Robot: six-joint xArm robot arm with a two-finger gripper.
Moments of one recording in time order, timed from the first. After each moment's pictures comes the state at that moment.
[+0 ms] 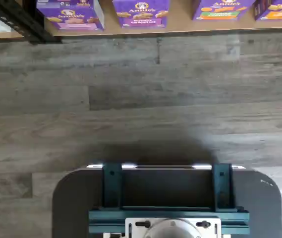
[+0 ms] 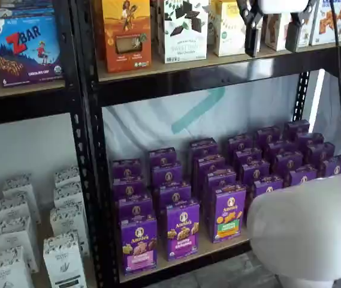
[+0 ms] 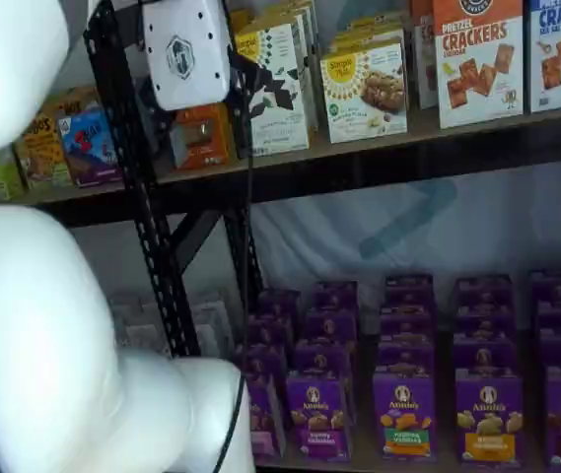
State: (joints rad) arm 0.01 -0.85 -1.14 0.04 1.99 0.03
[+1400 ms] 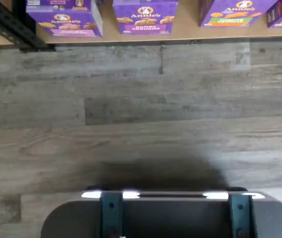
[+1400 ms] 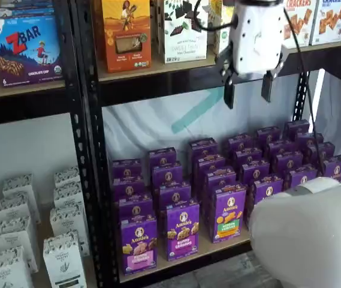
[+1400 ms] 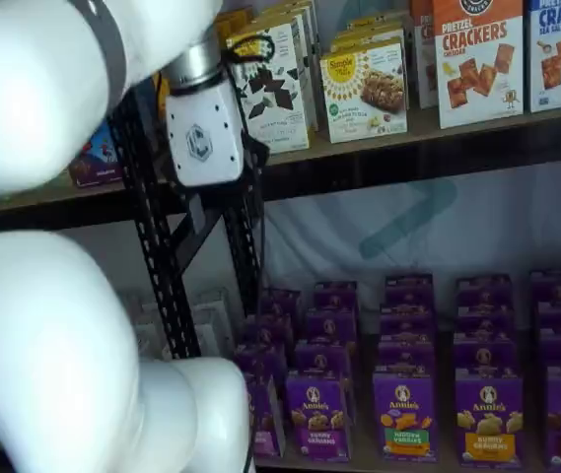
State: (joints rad) arm 0.11 -0.90 -0.80 0.01 1.69 0.12
